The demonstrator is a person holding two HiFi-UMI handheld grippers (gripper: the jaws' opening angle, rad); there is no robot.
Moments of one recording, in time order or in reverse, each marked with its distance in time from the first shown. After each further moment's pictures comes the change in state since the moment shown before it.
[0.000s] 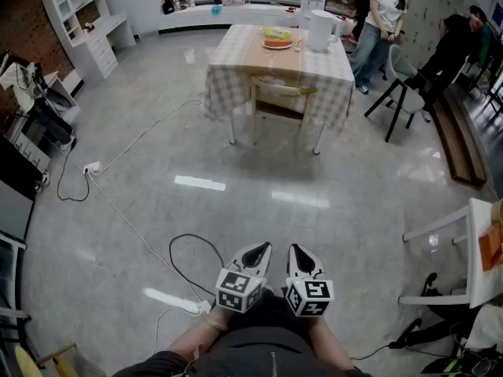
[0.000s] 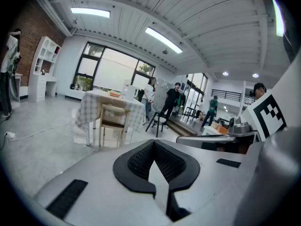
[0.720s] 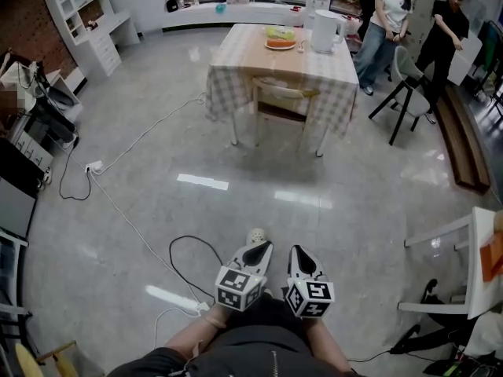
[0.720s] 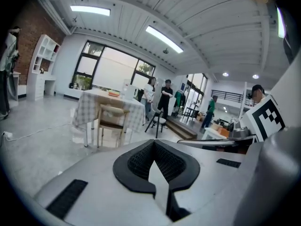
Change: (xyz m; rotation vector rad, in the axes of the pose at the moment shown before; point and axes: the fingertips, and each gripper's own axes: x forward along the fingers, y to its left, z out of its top) left arm 0.037 0.008 0.018 0.009 0.000 -0.021; right arm 0.025 -0.029 0.011 0.072 -0.005 -0.022
